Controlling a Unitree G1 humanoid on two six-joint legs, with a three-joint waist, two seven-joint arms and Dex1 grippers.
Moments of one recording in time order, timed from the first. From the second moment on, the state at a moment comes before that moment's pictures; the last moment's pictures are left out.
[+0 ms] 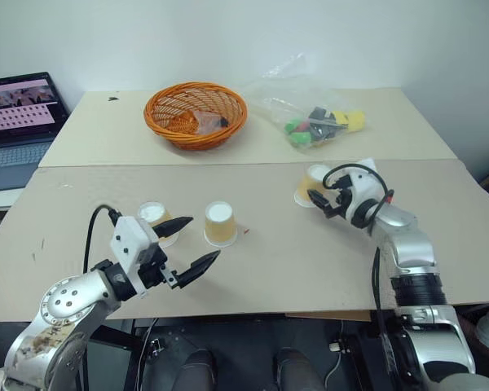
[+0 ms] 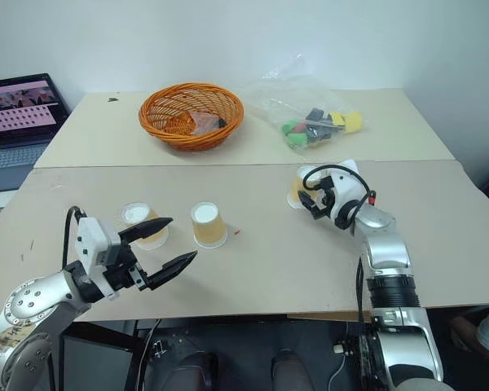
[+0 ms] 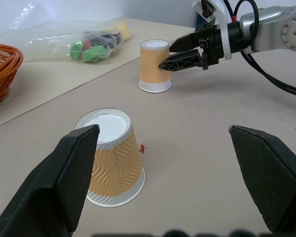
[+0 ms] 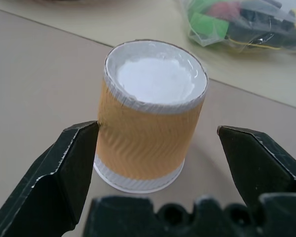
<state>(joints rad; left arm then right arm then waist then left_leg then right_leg) 0.10 0.62 0.20 -0.72 -0.60 0.49 -0.65 -0.63 -0.42 -0.07 0.28 0.14 0.40 0.45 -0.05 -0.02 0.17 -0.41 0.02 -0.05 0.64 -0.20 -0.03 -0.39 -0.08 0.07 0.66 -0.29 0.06</state>
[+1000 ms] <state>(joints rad) 0.11 0.63 0.20 -0.72 -0.59 0.50 -0.65 -0.75 -0.37 -0.08 0.49 0.14 0.31 0.46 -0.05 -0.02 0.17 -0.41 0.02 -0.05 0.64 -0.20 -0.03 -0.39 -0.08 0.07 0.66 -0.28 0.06</state>
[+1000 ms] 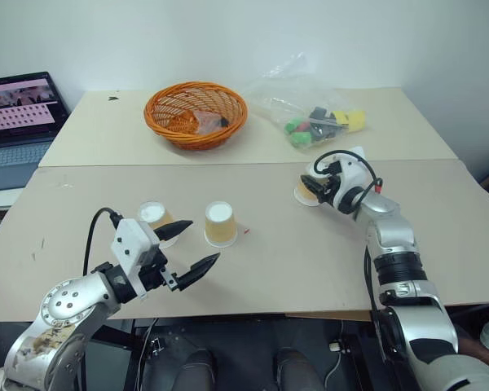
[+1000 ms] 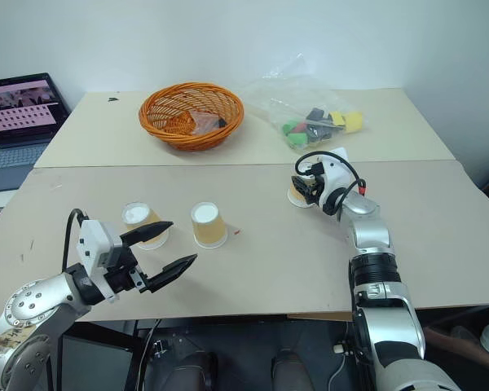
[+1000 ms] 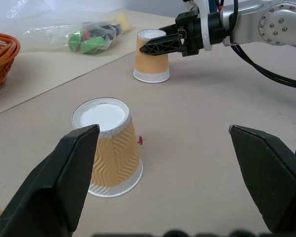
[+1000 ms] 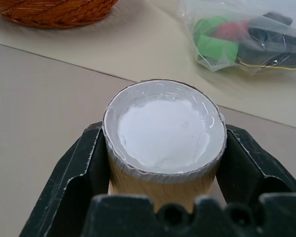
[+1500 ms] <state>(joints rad) 0.10 0.63 0.17 -0.70 -0.59 0.50 -0.66 -0.70 -0.50 0.02 0.06 0.39 0.52 0.93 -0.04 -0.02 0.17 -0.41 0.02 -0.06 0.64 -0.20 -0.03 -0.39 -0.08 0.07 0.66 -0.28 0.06</state>
